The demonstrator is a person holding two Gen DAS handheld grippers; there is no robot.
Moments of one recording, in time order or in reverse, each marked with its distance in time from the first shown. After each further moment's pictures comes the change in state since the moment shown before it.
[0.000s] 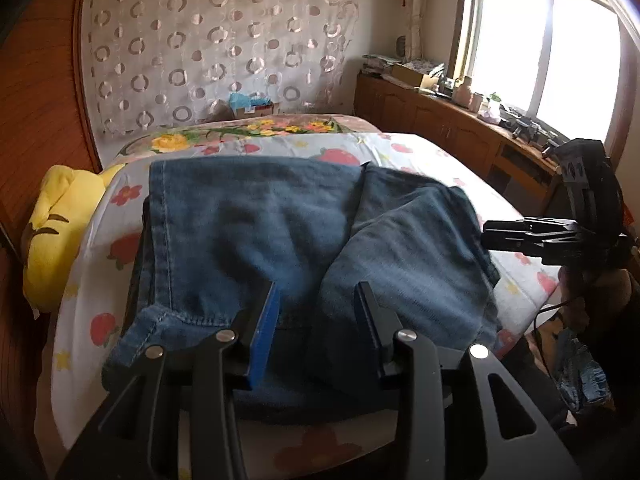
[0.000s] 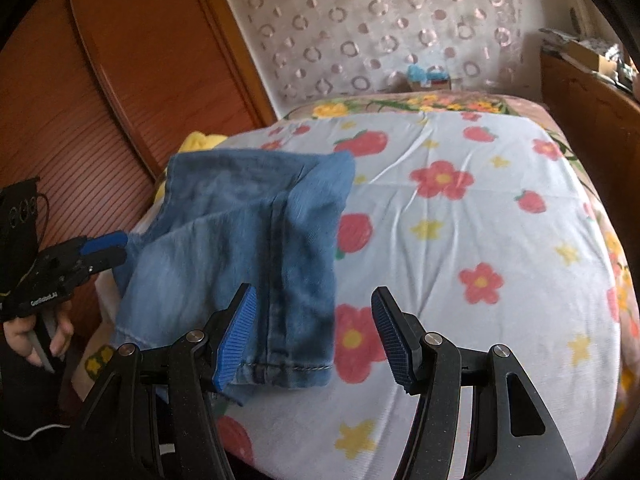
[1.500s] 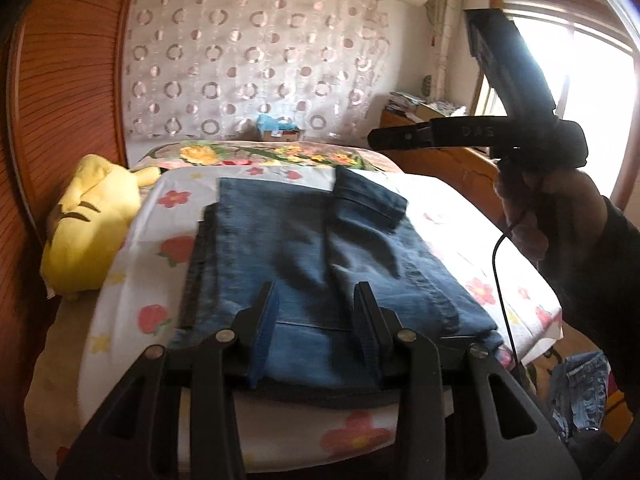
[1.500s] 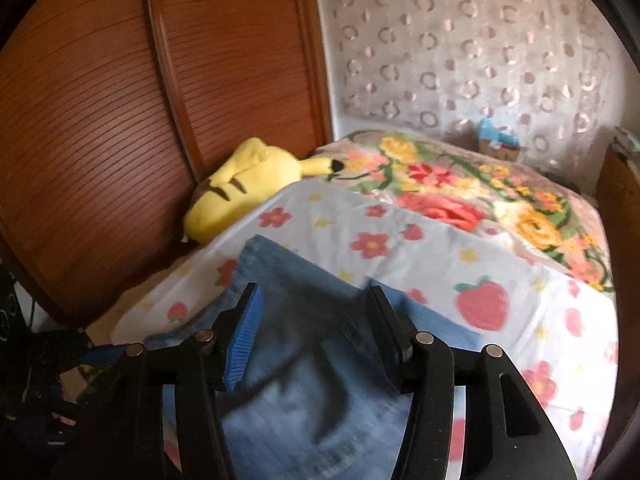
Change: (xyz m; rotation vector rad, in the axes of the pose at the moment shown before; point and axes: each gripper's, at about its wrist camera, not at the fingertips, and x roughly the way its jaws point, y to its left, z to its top) left arm -0.037 0.038 -0.006 -0.101 -0.113 0.012; right arm 0.058 0.130 0.145 -0.301 -0.026 0.011
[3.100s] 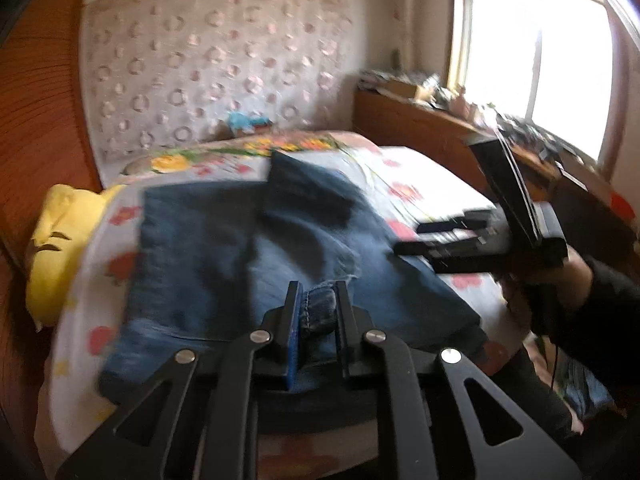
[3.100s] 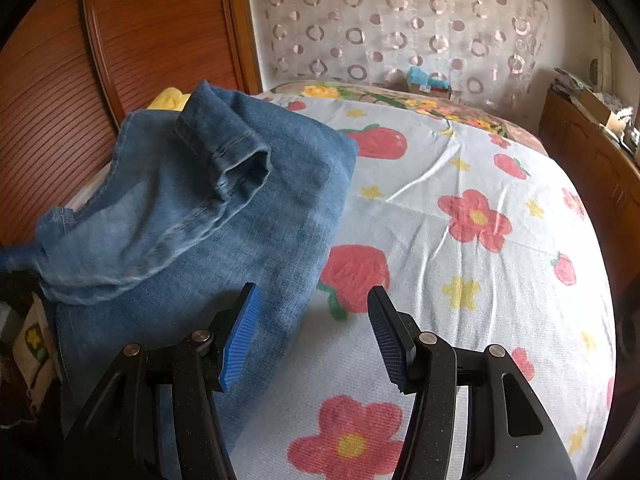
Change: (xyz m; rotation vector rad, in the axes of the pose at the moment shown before) left arm 0.023 -0.049 0.009 0.110 0.024 0.001; right arm 0.015 -0.072 -0.141 0.130 0.111 -0.162
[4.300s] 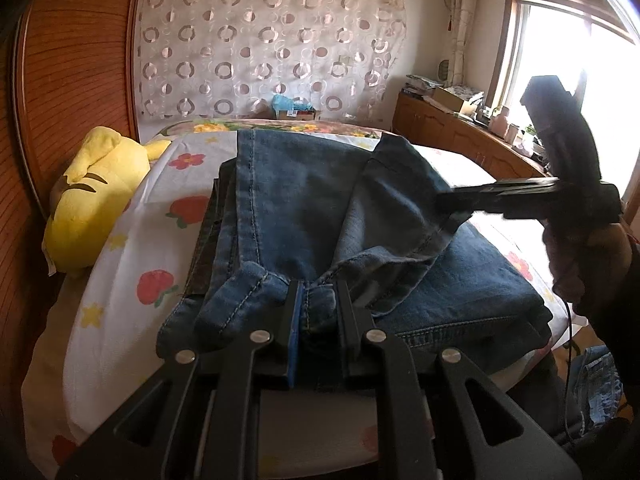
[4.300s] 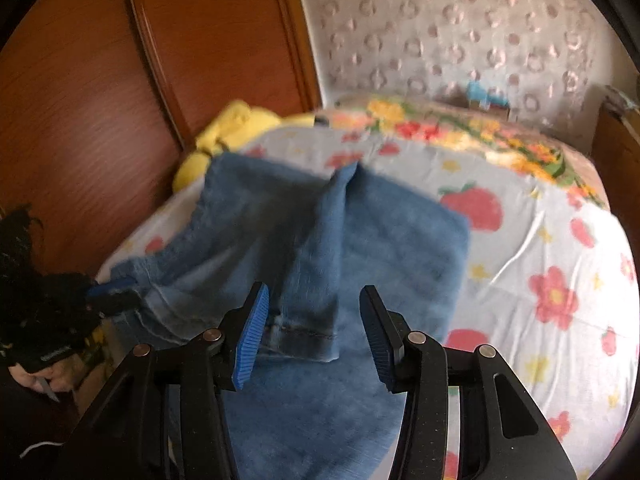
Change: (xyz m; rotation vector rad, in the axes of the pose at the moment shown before) left arm 0.013 0.074 -0.041 -0.141 0.036 0.048; right arm 0.009 0.061 0.057 -0.052 0.041 0.189
